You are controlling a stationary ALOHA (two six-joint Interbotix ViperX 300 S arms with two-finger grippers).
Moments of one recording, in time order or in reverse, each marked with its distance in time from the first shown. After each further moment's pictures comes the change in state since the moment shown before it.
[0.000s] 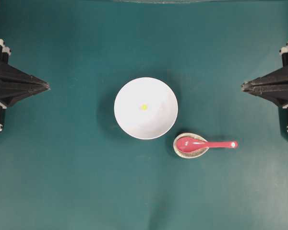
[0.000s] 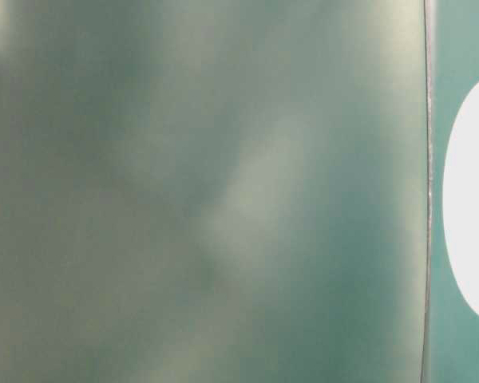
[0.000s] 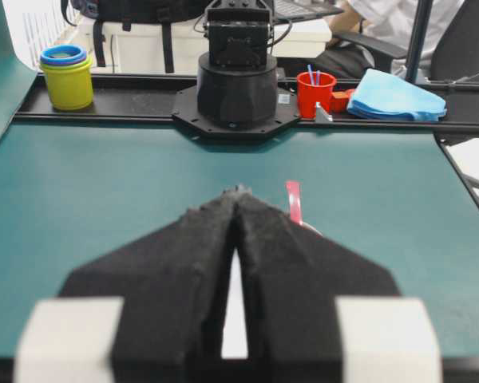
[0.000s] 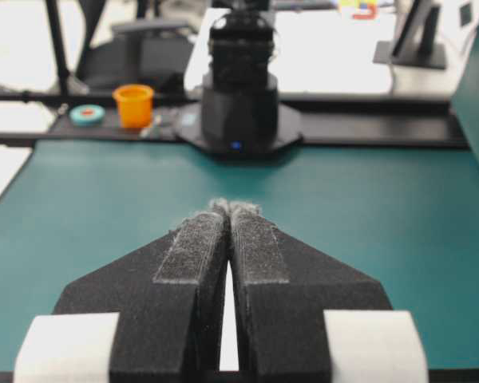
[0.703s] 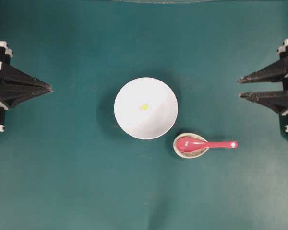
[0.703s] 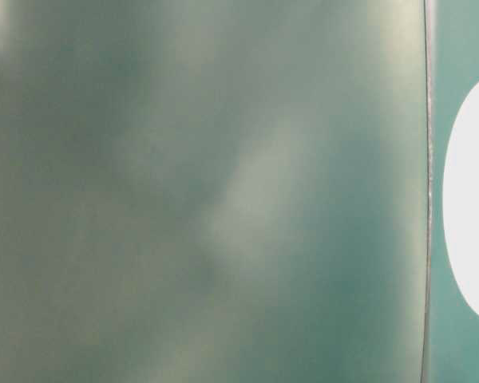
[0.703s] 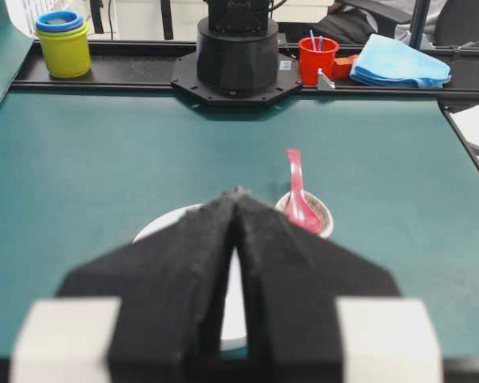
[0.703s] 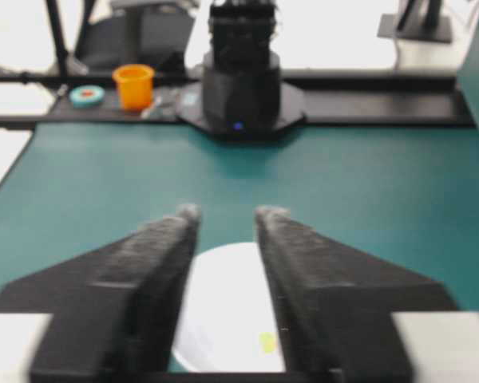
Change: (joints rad) left arm 0.000 0.009 -0.008 0.003 0.063 -0.002; right arm 0.000 0.026 -0.041 0.005 0.077 0.009
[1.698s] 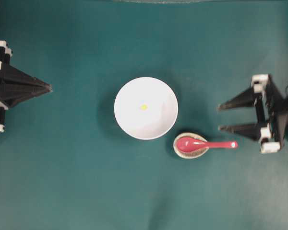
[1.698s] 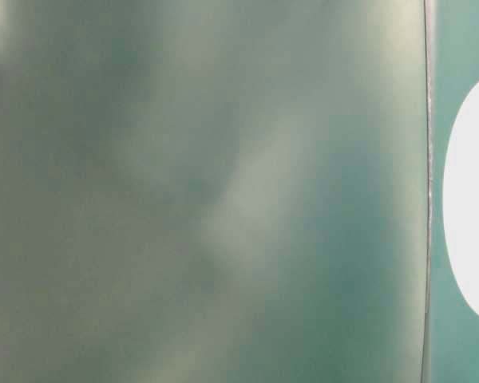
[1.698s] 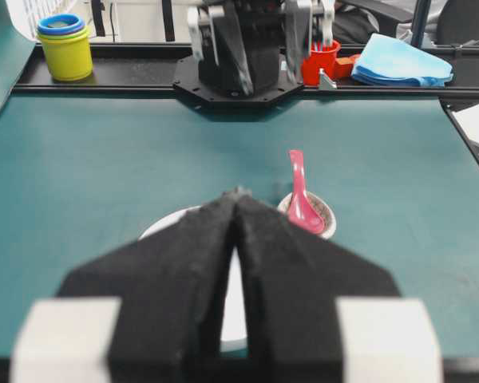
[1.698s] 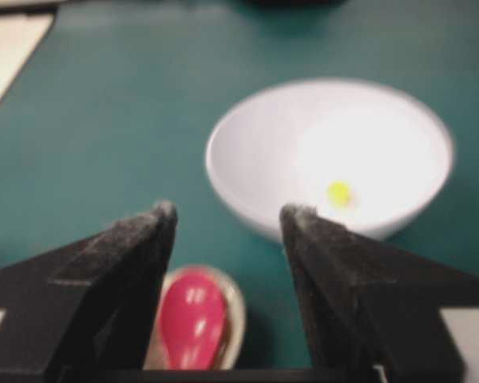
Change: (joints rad) left arm 0.000 -0.002 0.000 0.002 0.000 0.015; right arm 0.186 0.457 0.233 0.175 -0.584 0.005
